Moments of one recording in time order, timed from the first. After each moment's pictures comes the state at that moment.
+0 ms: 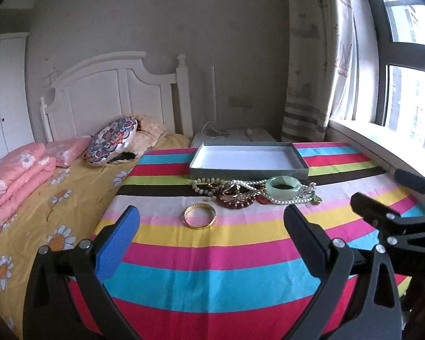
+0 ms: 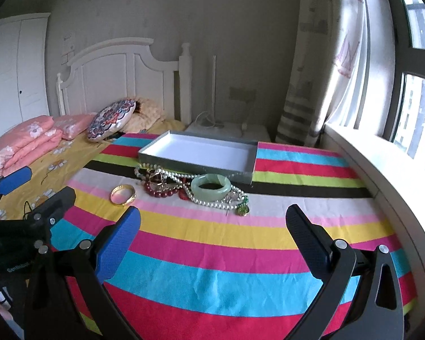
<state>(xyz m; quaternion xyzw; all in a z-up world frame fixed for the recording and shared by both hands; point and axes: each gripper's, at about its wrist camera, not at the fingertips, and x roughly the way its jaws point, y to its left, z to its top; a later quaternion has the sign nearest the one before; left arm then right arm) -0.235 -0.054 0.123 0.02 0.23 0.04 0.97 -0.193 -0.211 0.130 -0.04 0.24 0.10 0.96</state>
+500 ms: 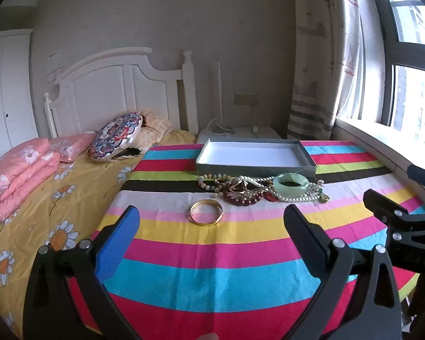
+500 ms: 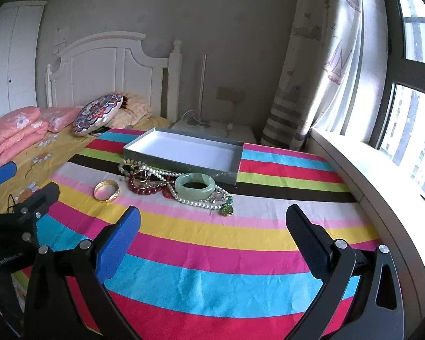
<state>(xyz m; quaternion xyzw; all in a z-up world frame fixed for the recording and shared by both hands) -0.230 -0.044 0.114 0.01 0.23 0.05 0.97 -0.190 -0.207 0.129 -0.07 0.24 0.06 0.97</state>
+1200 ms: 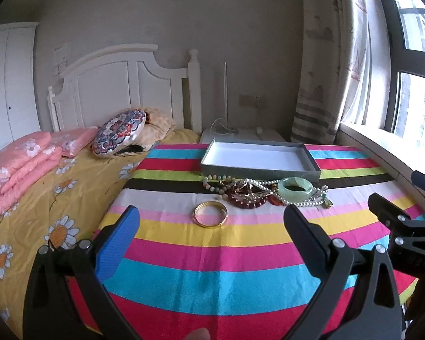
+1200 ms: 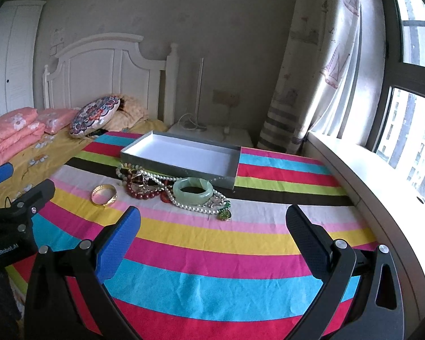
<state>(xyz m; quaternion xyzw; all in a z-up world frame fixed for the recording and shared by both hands) -0.231 -0.038 0.117 0.00 0.22 0.06 0.97 -0.191 -0.205 0.134 -0.07 0.23 0.05 0.97</state>
